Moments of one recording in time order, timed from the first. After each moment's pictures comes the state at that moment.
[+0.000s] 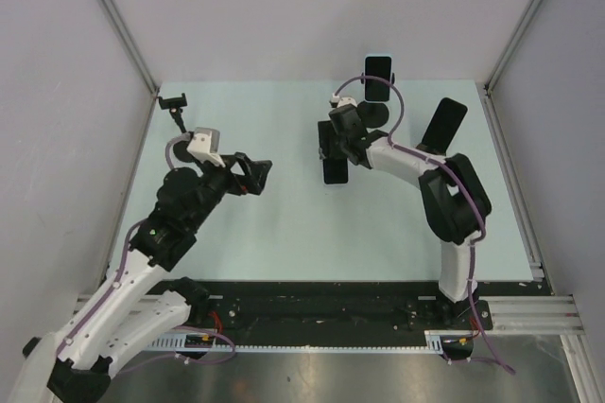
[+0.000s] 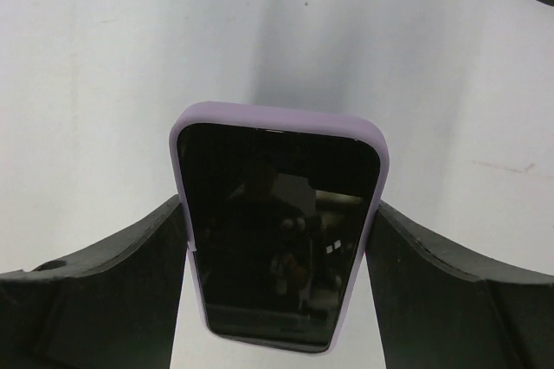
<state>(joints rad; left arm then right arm) -0.58 0.72 0.72 -0.11 -0.11 -0.37 0.59 1.90 1.38 -0.16 0.19 0.34</state>
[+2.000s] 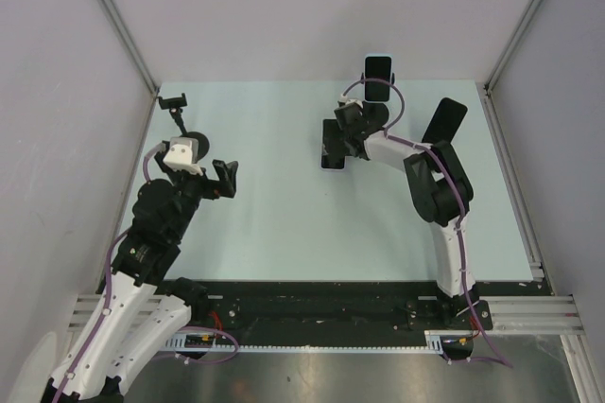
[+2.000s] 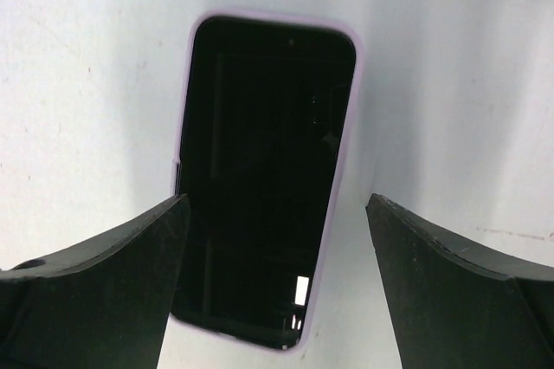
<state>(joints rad) -0.41 0.57 0.74 -0.26 -0.17 -0.09 0.50 2.18 1.57 -0.17 0.15 0.40</state>
